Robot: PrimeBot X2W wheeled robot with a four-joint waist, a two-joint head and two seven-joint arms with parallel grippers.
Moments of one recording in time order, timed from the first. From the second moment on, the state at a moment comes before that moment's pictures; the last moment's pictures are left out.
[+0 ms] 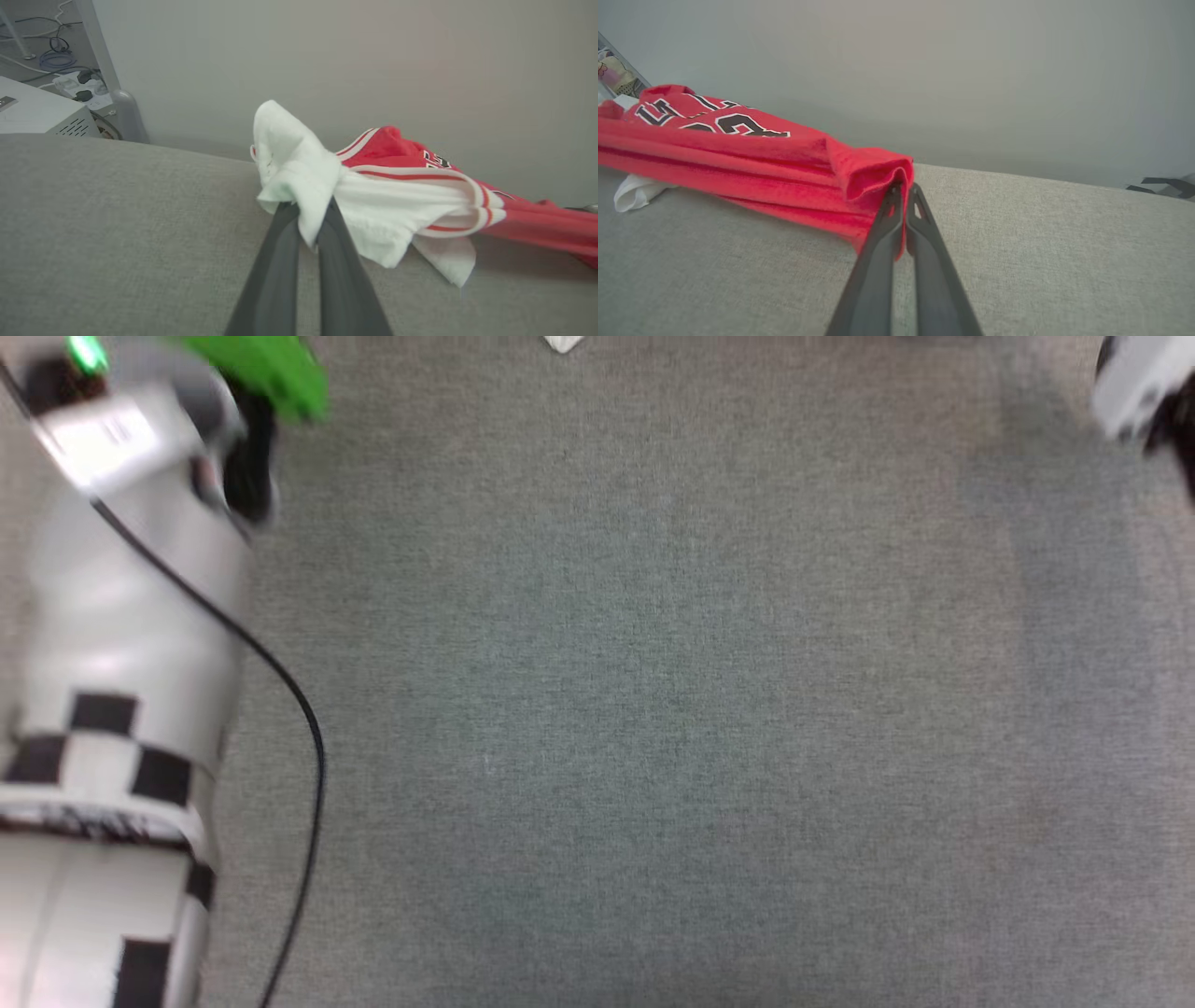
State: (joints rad) left arm -1.24 0.24 -0.30 1.06 -0.66 -0.08 -0.19; right arm -1.22 -0.43 0.52 0.91 0.70 0.15 -0.01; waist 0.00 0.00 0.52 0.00
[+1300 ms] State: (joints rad) left arm 0.36 0.37 -0.25 -0.26 -0.75 0.38 0.06; right arm 0.29 -0.24 -0.06 0.11 0.48 0.15 0.21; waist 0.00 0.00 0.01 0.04
